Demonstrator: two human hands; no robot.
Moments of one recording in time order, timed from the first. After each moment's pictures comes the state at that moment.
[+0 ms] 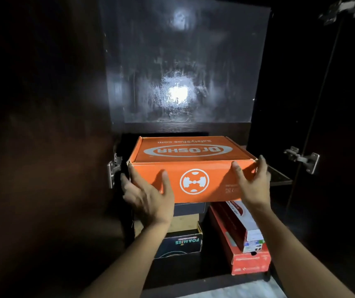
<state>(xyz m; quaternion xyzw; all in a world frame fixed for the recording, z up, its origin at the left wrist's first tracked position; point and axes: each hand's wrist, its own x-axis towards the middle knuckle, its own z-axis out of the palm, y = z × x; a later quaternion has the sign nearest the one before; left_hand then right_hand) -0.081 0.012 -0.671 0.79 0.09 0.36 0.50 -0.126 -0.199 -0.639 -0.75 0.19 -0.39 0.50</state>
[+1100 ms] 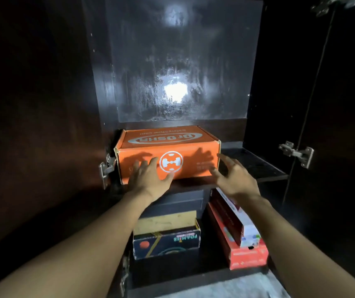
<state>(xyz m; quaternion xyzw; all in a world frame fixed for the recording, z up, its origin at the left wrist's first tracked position) -0.053 0.033 -0.618 0.95 -0.11 0.16 0.24 -0.132 -0.185 -0.611 -0.92 0.11 -0.27 0.26</state>
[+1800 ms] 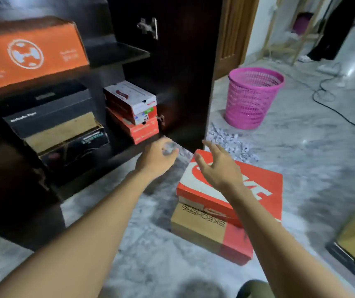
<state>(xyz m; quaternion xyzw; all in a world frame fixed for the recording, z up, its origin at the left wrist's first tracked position) -0.388 -0.083 -0.782 0.85 -0.37 -0.11 0.36 -0.549 -0.182 -0.788 -0.87 0.38 -0.21 0.25</state>
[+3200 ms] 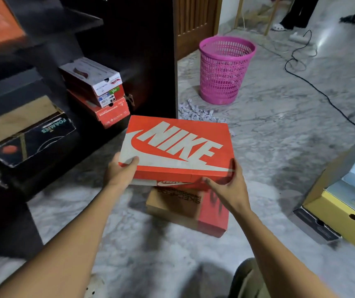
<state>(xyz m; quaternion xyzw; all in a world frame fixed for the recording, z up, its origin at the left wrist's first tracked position) -0.407 -0.070 -0.882 0.86 -0.17 -0.19 0.44 -0.675 -0.206 -0.916 -0.69 0.47 -0.32 0.45</state>
